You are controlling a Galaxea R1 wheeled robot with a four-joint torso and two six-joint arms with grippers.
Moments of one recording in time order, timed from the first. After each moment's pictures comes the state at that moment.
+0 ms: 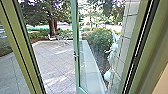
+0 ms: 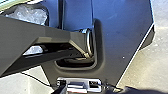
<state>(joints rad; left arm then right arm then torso) 1.53 3.01 -2.67 0.16 0.05 -0.03 -1.57 3.03 -2.67 0.08 -0.06 -0.09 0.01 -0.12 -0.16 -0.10</state>
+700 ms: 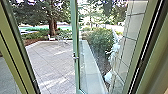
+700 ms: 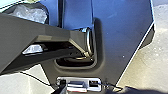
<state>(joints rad) 1.54 3.01 -2.67 0.16 0.05 -0.03 -1.57 3.03 -2.67 0.08 -0.05 -0.09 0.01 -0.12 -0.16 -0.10</state>
